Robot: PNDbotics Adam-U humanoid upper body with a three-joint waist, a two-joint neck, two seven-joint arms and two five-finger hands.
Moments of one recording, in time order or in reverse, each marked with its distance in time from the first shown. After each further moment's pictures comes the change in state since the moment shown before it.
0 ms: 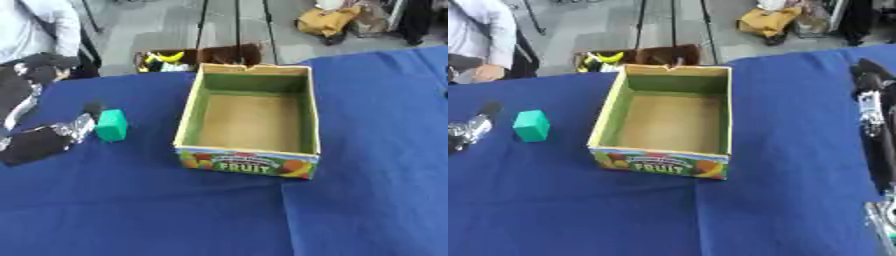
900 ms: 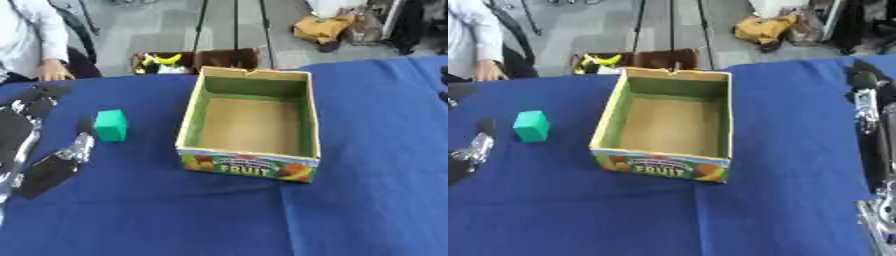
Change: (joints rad) left arm 0.175 -0.250 0.035 -0.007 -0.131 0.008 0.279; right arm -0.001 0.016 -0.012 -0.007 -0.029 0.019 -0.020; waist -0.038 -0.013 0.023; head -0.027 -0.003
